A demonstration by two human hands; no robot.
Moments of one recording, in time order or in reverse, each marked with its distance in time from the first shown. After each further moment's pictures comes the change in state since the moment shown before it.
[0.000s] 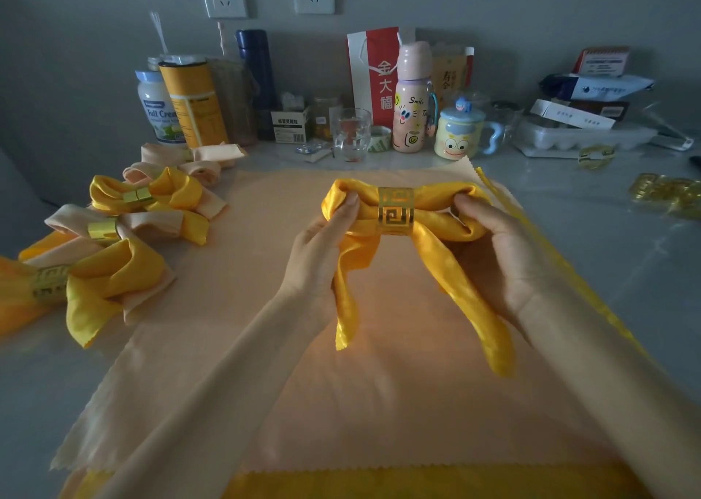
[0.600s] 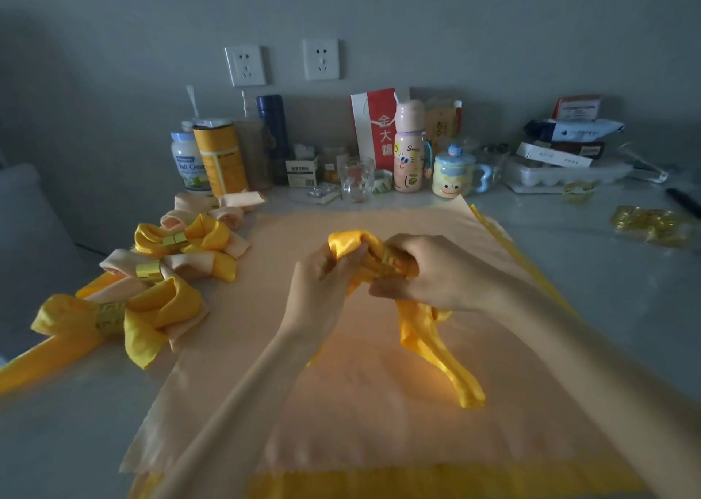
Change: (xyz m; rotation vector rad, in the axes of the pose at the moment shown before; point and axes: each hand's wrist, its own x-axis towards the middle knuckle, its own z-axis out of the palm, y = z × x) left_hand -0.020 0.015 -0.015 0.446 -0.043 0.489; right_hand -0.008 -0.019 0.044 -1.521 -0.324 -0.281
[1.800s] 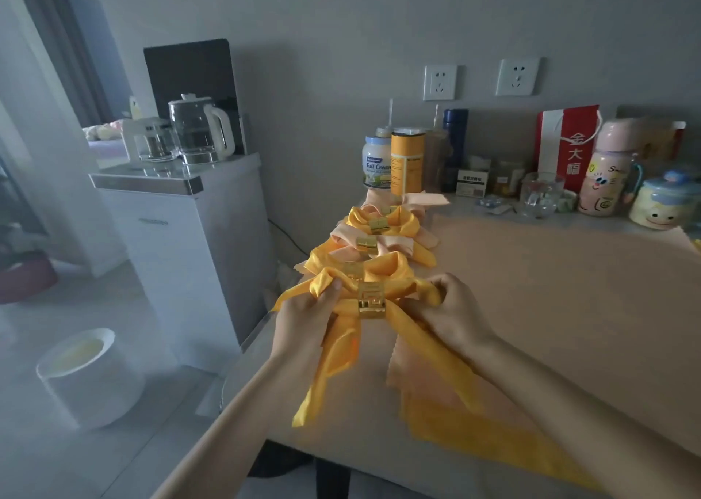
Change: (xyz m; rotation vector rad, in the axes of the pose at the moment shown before) left_hand -0.101 -0.018 -0.252 0.136 0.493 -0.422; right_hand 0.045 -0.163 0.183 0.513 0.155 0.114
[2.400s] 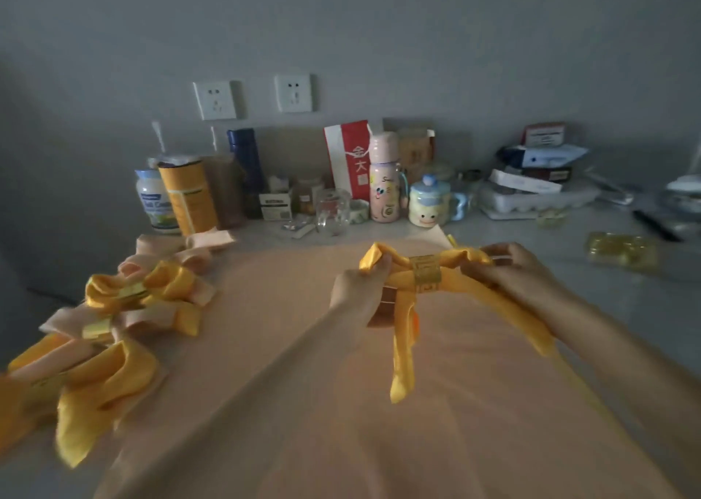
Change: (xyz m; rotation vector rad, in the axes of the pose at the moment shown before) left_hand -0.026 0.096 0.312 0.013 -0.608 -0.181; right_hand 0.015 0.101 -0.311 0.023 0.397 0.320
